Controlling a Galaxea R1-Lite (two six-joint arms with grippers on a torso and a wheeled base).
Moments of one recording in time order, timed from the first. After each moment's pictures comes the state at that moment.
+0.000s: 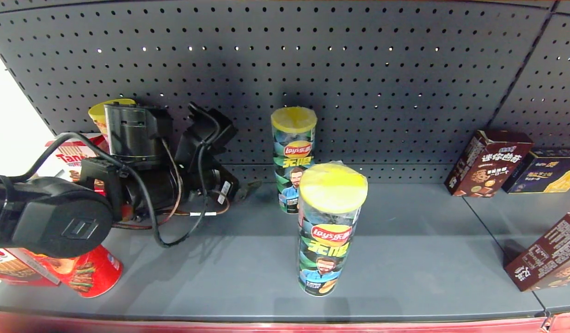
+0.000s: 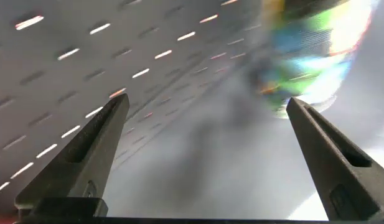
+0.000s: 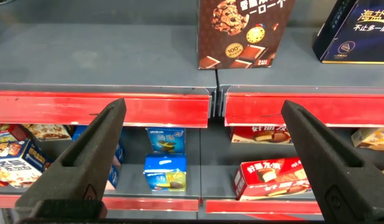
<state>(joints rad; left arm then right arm) -0.39 1.74 -1.00 -0.49 -0.06 0.39 -0.01 0.00 0.00 0.00 0.02 0.00</state>
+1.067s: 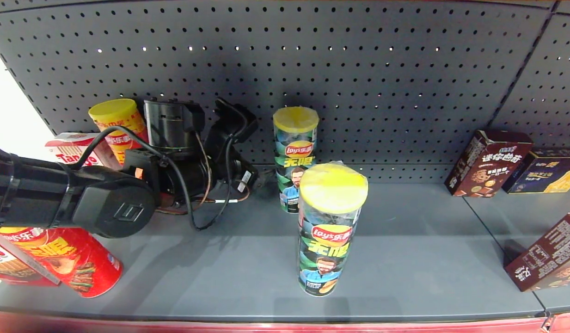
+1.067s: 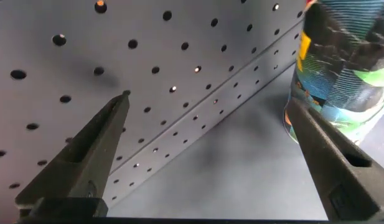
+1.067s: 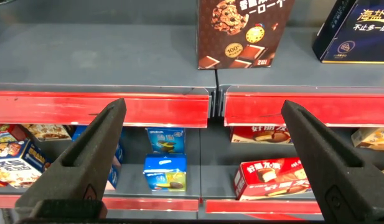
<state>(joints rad) -0.44 1.86 -1.14 -0.50 0.01 0.42 -0.01 0.00 0.00 0.00 0.02 0.00</state>
